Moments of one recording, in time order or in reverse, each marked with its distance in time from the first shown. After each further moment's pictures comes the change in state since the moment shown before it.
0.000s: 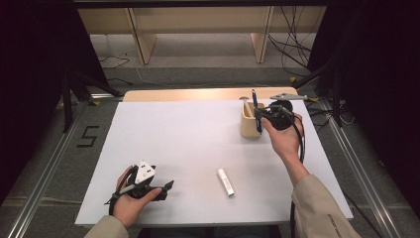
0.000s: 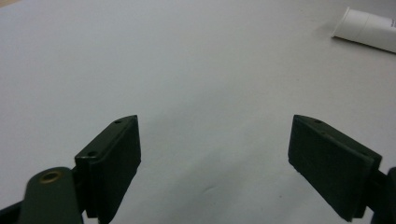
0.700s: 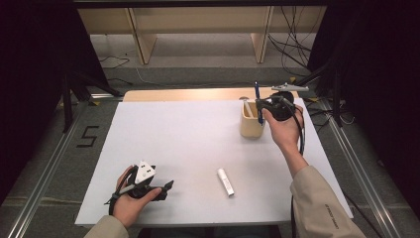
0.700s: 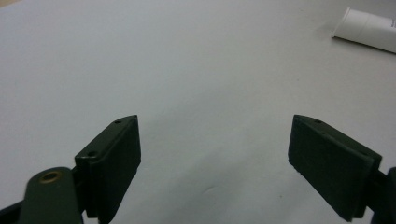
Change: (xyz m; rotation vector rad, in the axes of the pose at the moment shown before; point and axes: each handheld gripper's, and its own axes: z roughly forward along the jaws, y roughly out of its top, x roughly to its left) left arm 0.000 0.000 0.000 -0.002 -0.001 -0.002; right arm -0.010 0.020 0.006 -0.035 -0.038 0.008
